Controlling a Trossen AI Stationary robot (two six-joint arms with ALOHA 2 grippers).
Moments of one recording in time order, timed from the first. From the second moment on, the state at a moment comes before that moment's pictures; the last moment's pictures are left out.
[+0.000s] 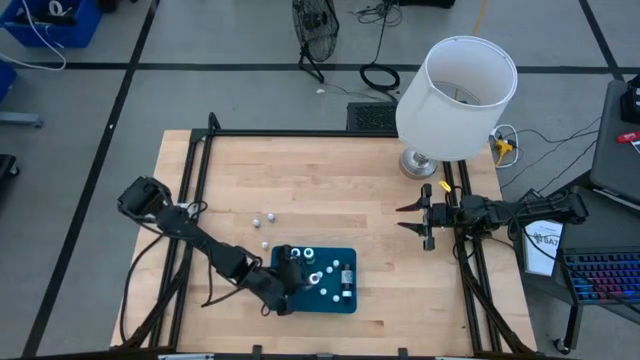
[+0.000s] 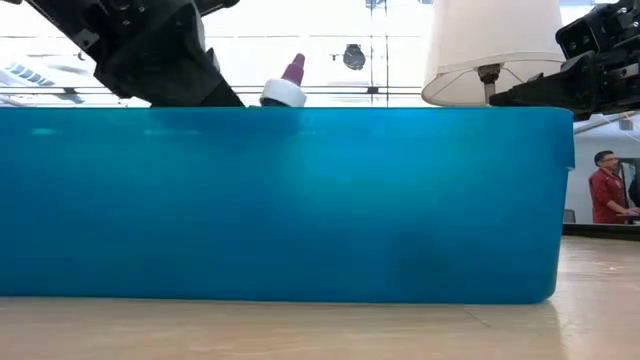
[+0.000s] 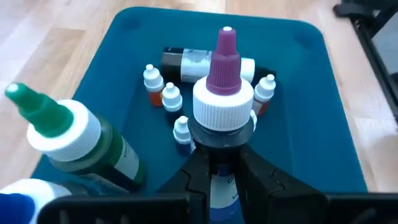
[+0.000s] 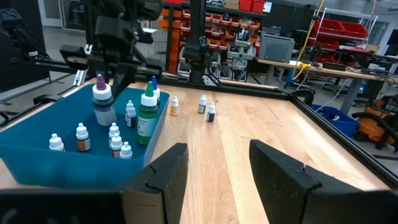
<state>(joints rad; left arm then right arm) -0.56 1.72 0.93 0.07 -0.43 -0.46 0.11 0.19 0.02 0.13 0.13 -0.12</state>
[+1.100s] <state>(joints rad) -0.54 1.72 0.84 0.21 -0.25 -0.51 0.11 0.19 0.02 0.13 0.13 -0.12</state>
